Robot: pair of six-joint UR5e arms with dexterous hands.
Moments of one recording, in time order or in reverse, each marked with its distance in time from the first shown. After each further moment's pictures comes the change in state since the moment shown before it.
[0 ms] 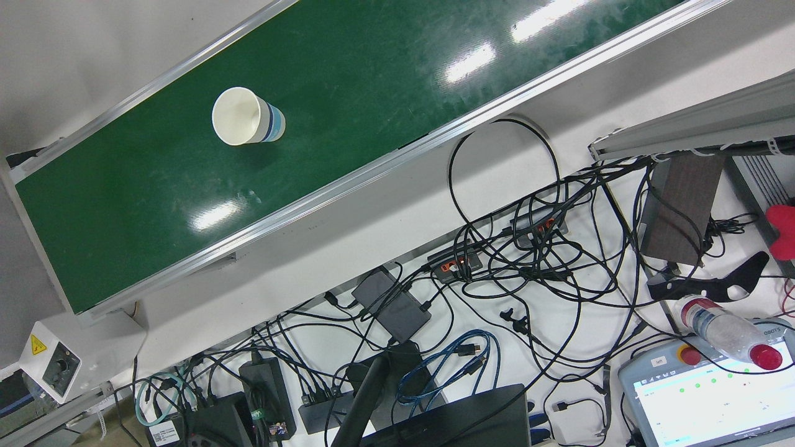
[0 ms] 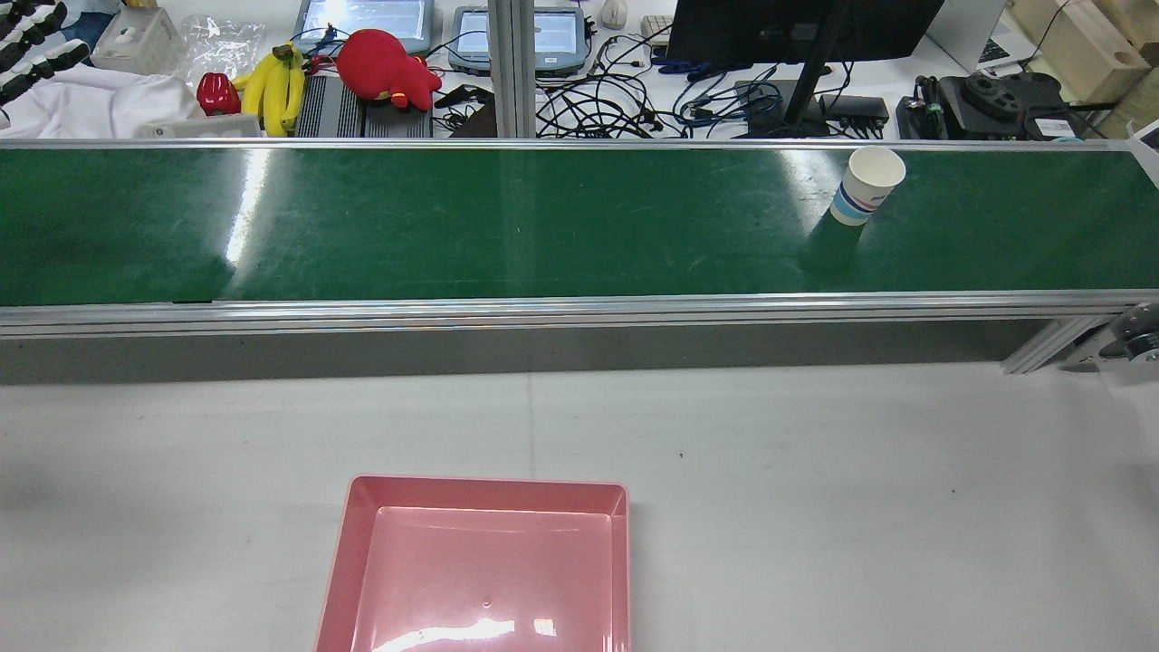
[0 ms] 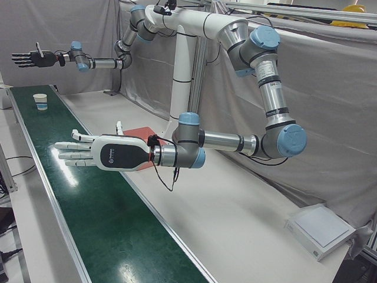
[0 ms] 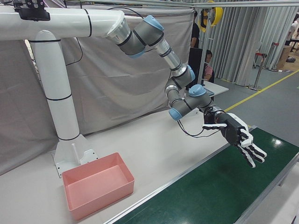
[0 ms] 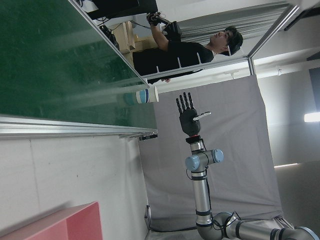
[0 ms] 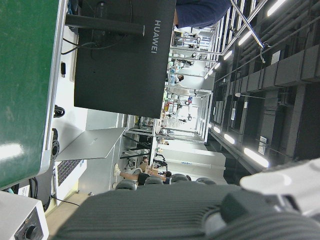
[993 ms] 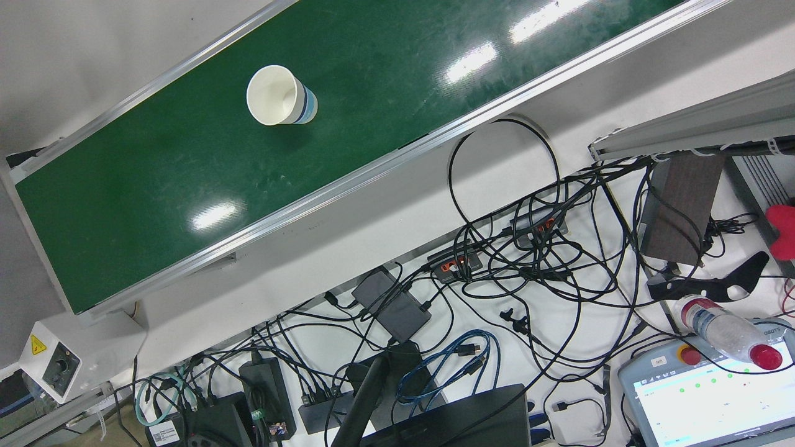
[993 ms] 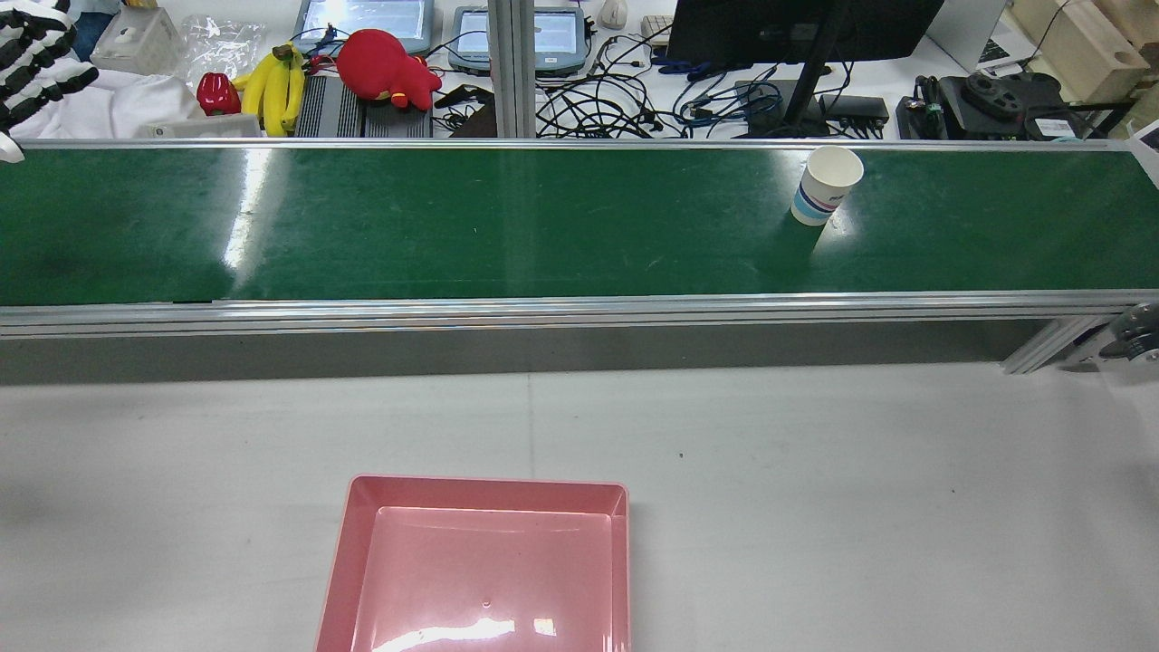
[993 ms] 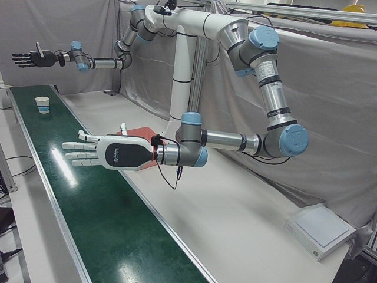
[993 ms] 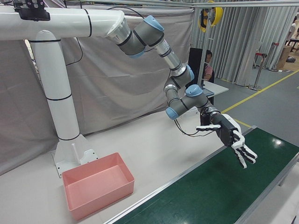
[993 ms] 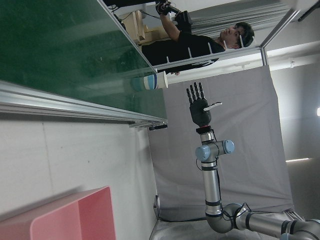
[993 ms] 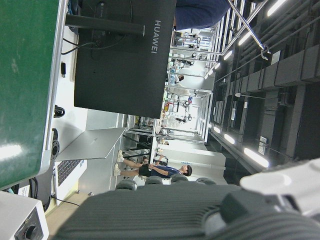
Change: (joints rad) left arm 0.037 0.036 -0.041 0.014 -0.001 0.038; right arm 0.000 0.000 0.000 0.000 0.000 0.000
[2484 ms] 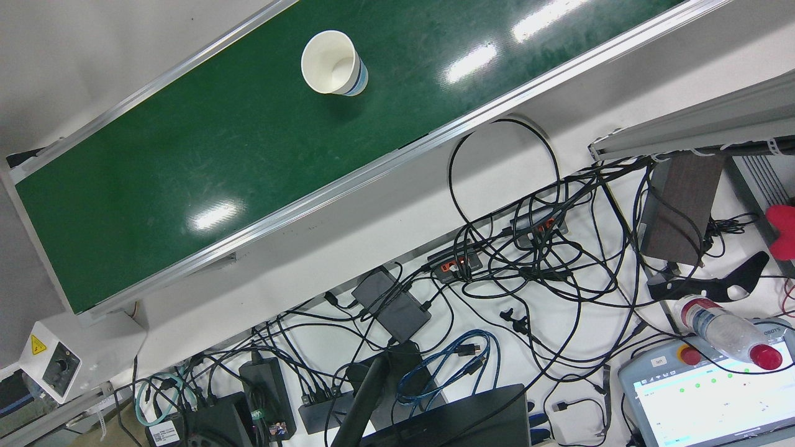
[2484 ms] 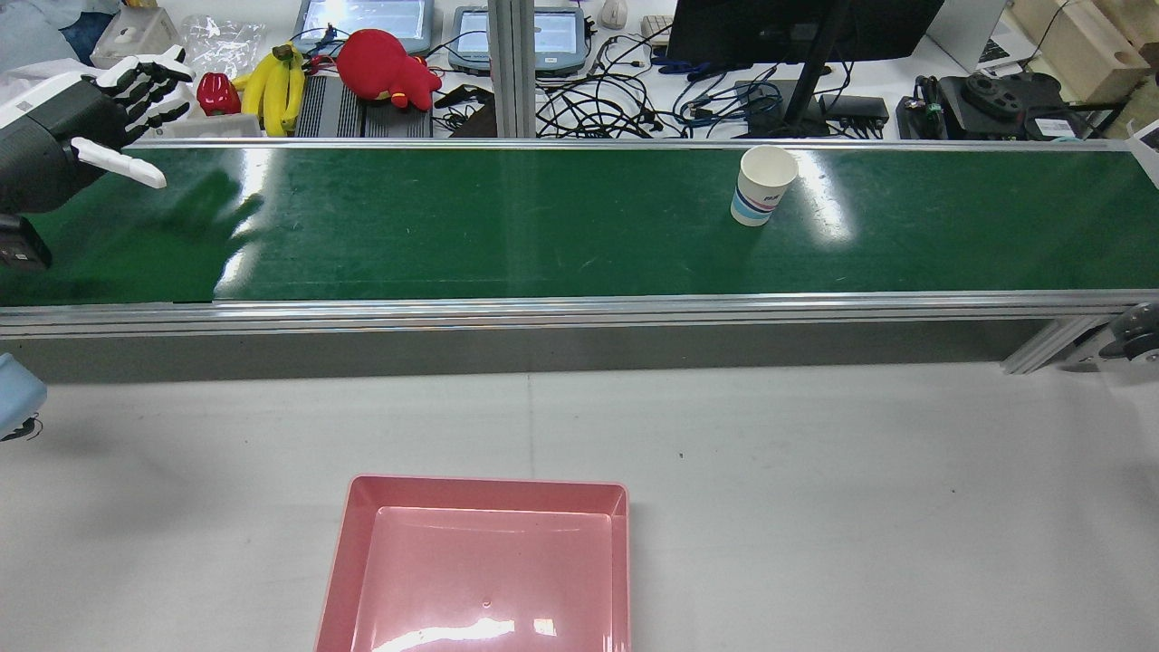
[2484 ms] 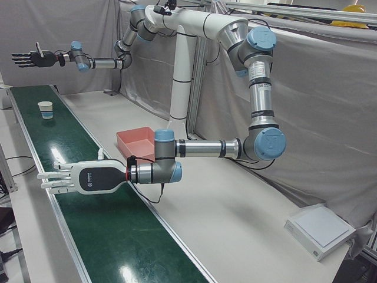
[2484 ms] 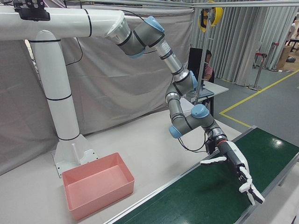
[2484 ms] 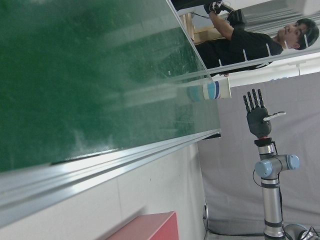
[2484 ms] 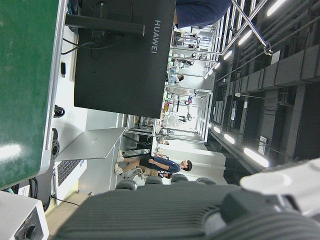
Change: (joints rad) left arm 0.062 -0.198 0.310 -0.029 -0.007 0.145; right arm 0.000 0.000 0.000 0.000 0.000 0.001
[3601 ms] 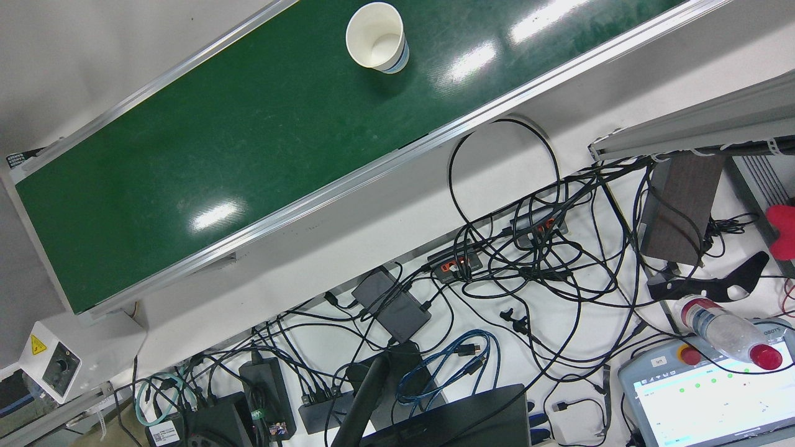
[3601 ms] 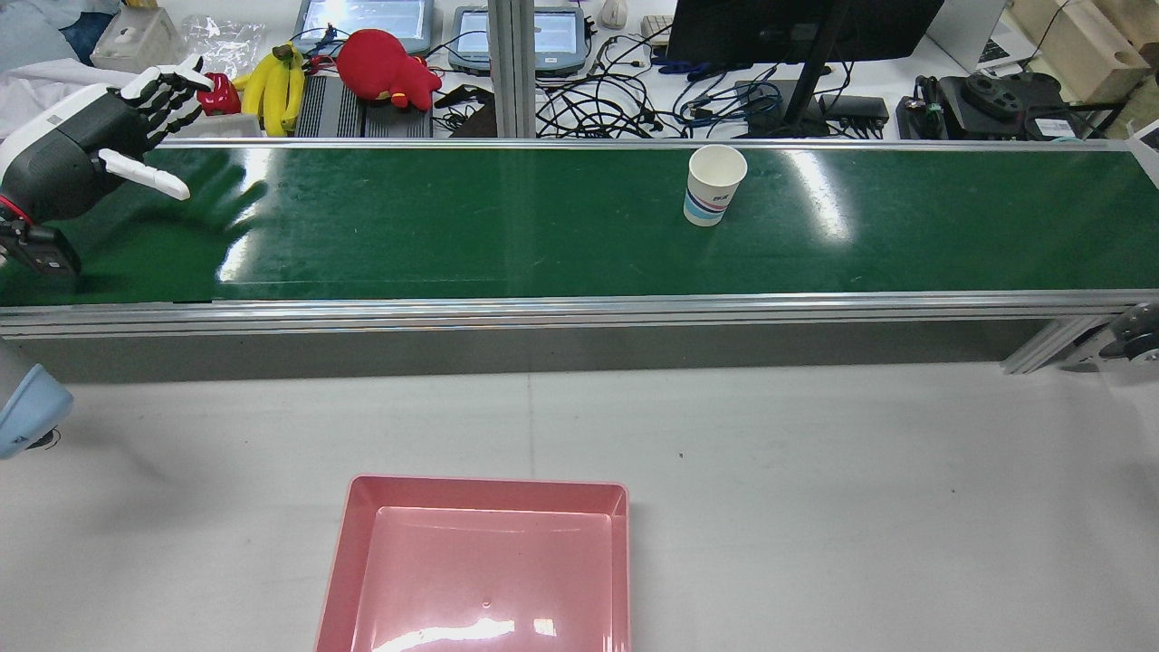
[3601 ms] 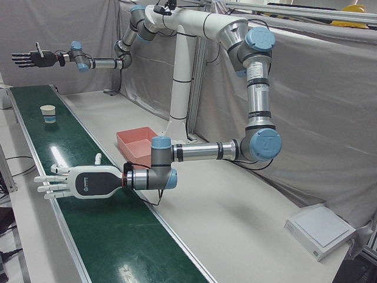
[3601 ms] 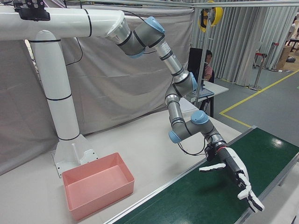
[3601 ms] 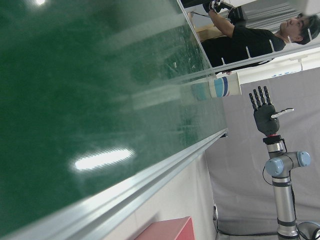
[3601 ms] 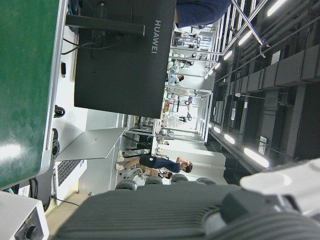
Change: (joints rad) left arm 0.034 -0.021 0.077 -0.090 -0.045 0.044; right arm 0.000 0.000 0.000 0.000 0.000 -0.001
